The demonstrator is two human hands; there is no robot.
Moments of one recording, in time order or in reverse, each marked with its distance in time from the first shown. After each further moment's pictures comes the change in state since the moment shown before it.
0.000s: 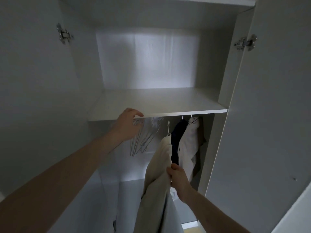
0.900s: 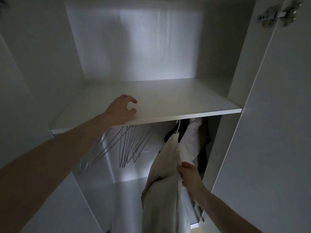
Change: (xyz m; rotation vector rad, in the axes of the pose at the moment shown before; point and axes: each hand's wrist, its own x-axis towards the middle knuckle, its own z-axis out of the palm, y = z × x) left_hand 0.175 -0.092 0.061 0.135 -0.168 -0.013; right_hand 0.142 -0.021 -0.049 0.009 0.122 0.021
